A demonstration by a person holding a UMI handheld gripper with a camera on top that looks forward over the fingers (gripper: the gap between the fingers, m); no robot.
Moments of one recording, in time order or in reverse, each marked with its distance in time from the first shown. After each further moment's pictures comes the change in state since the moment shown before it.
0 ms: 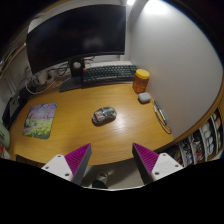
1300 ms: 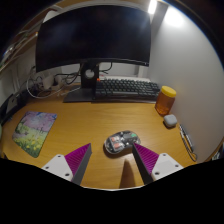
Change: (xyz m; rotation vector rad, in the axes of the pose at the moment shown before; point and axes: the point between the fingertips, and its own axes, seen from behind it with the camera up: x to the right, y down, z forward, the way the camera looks) arm -0.062 -0.064 0.133 0.273 -0.060 -0.105
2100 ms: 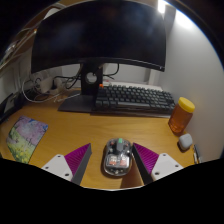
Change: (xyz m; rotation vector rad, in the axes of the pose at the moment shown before) arm -0.005 -0.049 0.091 0.074 -0.066 -0.061
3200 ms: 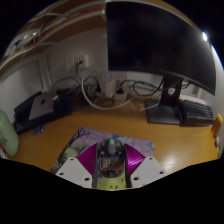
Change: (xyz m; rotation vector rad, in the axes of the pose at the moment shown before) arm -0.345 -0.043 -0.029 -0.006 -0.213 -0.031
